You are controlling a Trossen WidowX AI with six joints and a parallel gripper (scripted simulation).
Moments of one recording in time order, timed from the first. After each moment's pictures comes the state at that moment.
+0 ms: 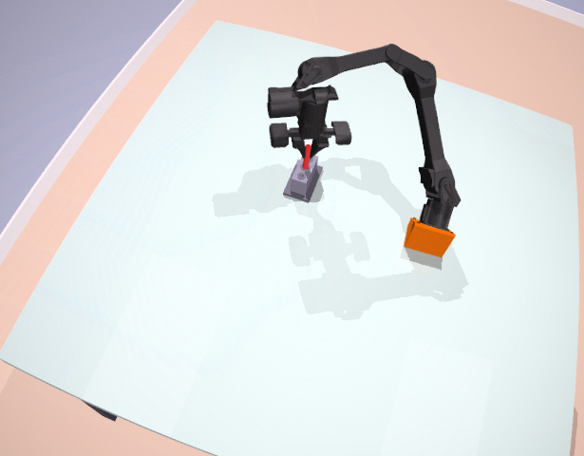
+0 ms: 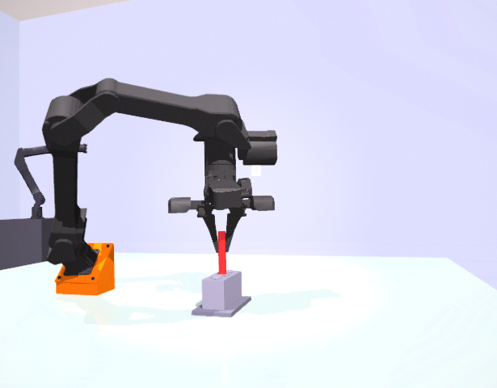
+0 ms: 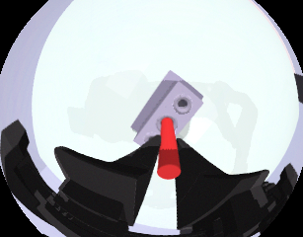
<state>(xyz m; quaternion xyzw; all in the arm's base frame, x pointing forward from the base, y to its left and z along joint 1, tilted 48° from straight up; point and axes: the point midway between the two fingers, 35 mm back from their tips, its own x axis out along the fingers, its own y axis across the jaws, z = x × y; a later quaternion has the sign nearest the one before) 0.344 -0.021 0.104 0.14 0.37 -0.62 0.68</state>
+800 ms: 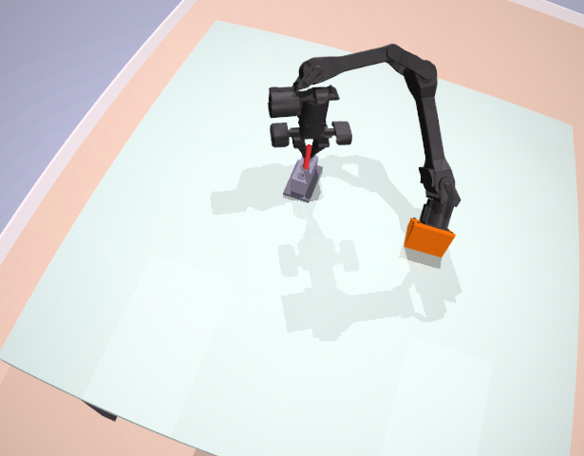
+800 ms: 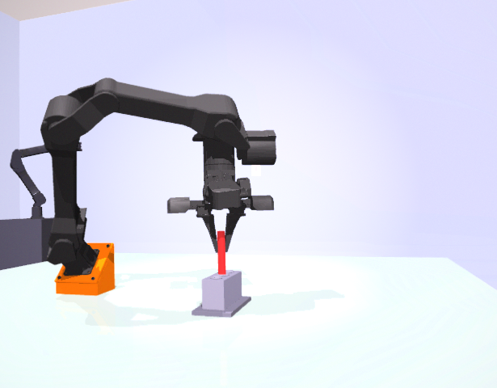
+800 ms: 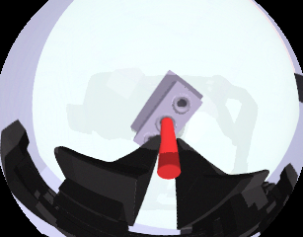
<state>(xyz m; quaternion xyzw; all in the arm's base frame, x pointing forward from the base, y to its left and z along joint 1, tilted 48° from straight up) 0.343 -0.021 0.105 0.14 0.37 -0.62 0.68</state>
